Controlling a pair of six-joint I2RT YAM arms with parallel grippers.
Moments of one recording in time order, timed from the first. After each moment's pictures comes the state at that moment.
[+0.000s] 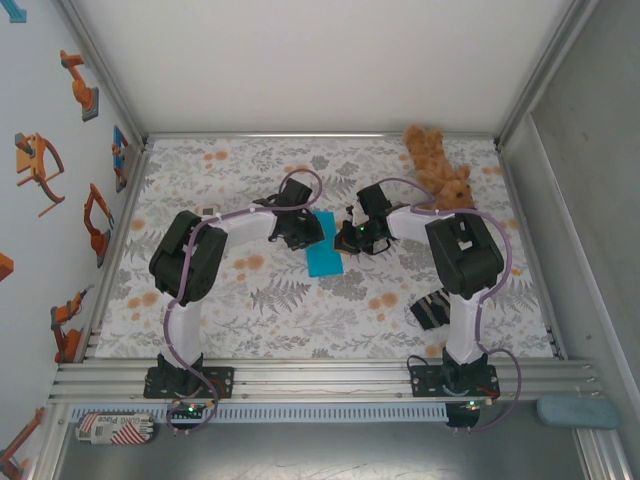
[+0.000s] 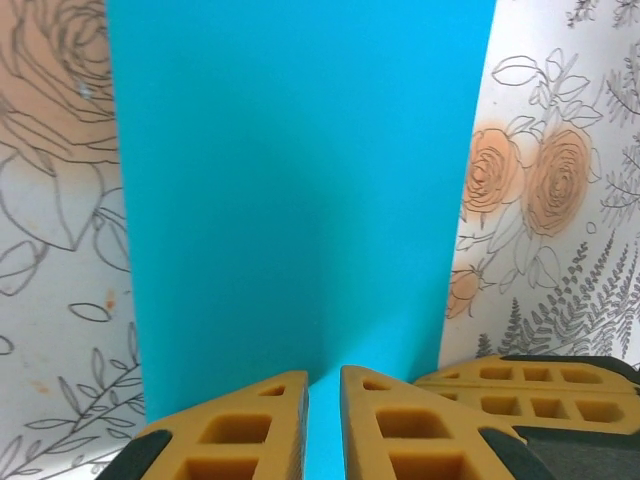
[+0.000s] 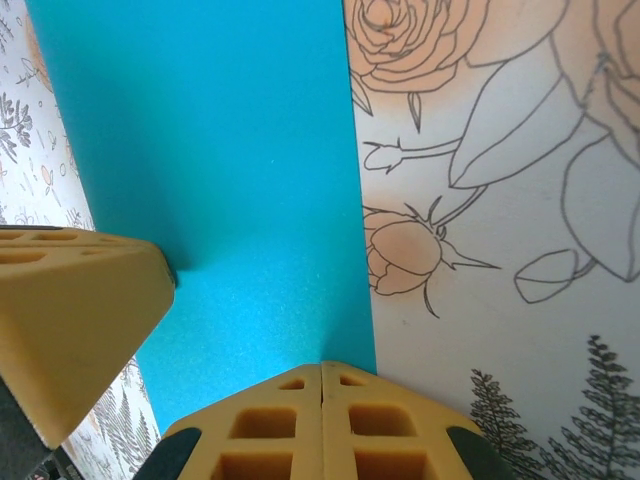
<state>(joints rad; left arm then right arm) -0.65 2.02 1.31 -0.38 0.26 -0.84 0.46 2.01 1.18 -0.31 -0.58 0.59</state>
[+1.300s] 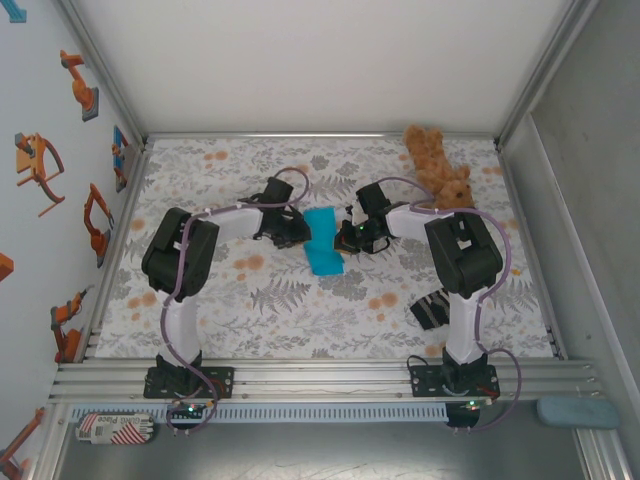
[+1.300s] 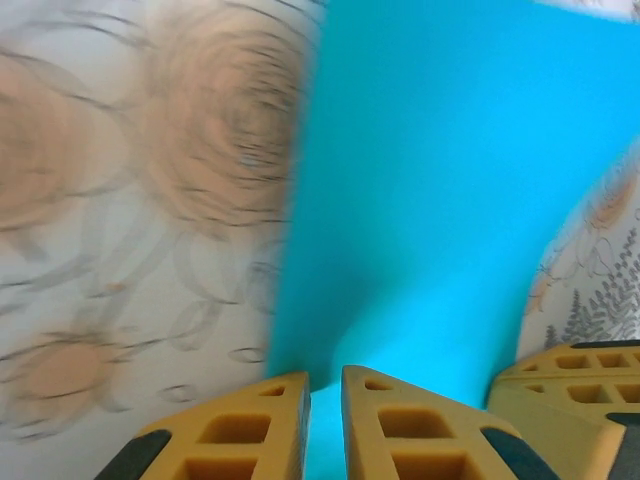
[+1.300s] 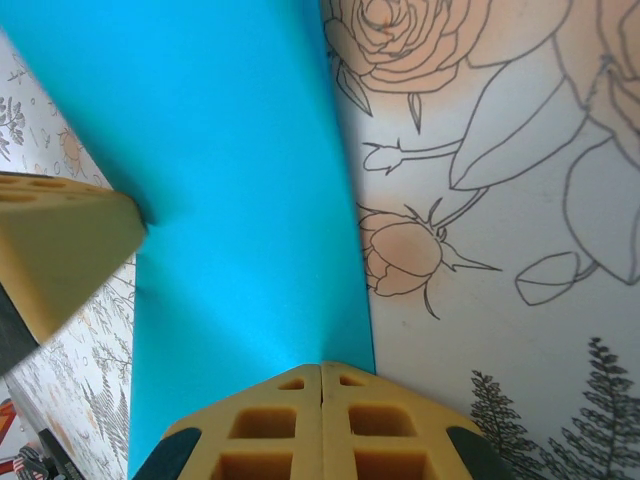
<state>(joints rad) -0.54 2.01 1.26 -0.36 0.34 -0.67 0.46 2.02 1.20 -0.35 -0.58 0.59</state>
